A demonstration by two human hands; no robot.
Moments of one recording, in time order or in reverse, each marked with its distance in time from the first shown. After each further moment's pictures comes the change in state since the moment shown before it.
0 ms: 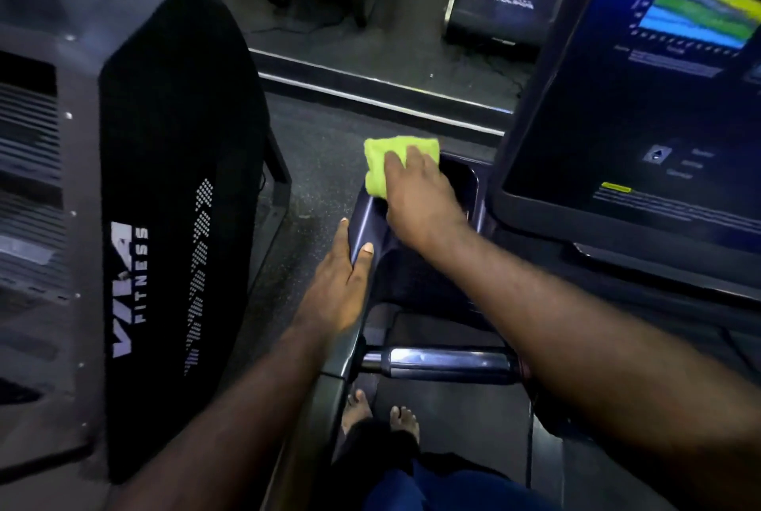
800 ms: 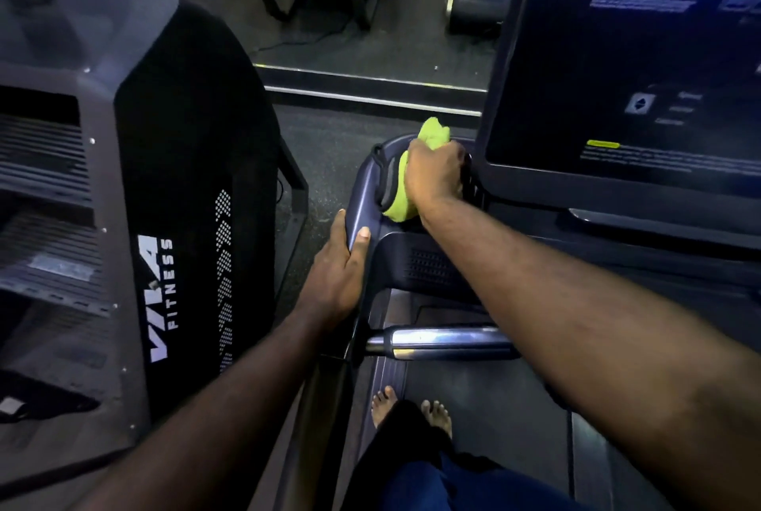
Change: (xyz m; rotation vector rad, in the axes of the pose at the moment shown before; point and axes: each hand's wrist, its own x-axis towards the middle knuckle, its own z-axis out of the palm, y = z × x) left_hand -0.003 -0.002 0.005 0.050 0.032 0.061; right_hand 0.001 0.006 -0.017 1.118 0.162 0.911
